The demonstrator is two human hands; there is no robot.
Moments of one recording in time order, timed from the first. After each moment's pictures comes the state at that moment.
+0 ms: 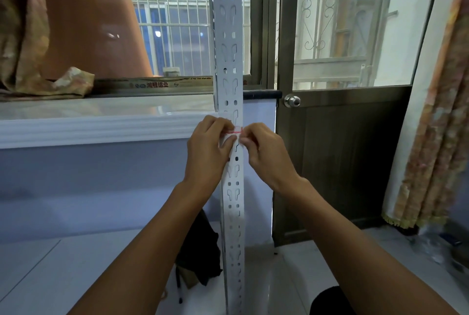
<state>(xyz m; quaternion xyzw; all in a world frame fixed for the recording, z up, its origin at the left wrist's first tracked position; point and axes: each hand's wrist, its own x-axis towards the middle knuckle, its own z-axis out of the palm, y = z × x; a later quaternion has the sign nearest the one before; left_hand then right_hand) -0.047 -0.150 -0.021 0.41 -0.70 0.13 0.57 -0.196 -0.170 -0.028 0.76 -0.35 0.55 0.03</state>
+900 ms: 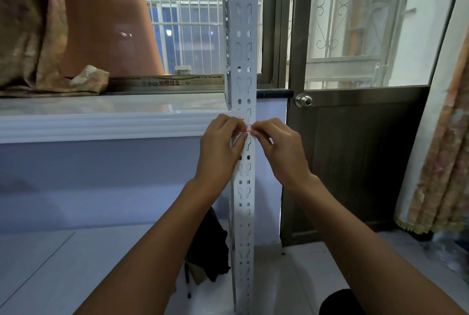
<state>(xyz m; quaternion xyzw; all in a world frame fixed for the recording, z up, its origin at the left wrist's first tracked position) -0.045 -0.148 -0.021 0.40 -0.70 0.12 0.57 -0.197 -0.172 -0.025 0.75 -0.31 0.58 0.11</state>
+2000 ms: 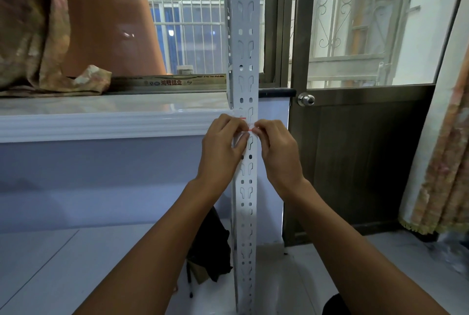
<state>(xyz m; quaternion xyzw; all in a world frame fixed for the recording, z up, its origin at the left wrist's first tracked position) -0.044 -0.151 -0.024 0.39 -0.70 0.13 0.58 -0.181 -0.174 -0.038 0.72 -0.31 0.62 0.12</state>
